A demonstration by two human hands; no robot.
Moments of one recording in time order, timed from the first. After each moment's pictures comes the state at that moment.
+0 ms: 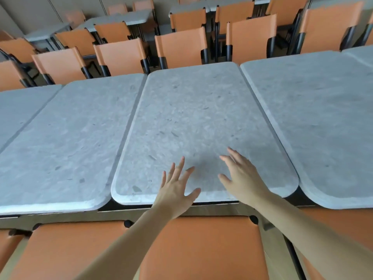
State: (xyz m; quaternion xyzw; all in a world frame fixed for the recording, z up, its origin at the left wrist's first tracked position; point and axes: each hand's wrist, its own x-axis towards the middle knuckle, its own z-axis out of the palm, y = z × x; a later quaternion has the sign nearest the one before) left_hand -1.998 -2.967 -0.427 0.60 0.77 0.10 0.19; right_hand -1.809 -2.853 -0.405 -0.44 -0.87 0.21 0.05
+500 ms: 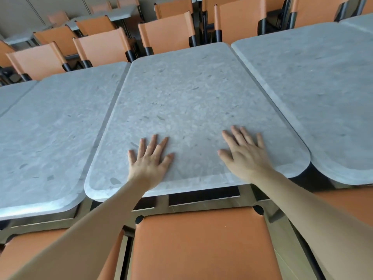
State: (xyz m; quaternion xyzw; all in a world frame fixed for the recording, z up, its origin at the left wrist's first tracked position) left_hand -2.058 -2.921 -0.488 0.54 0.84 0.00 0.08; right_hand -1.807 -2.811 -0.487 -0.50 -0.86 0.09 0.00
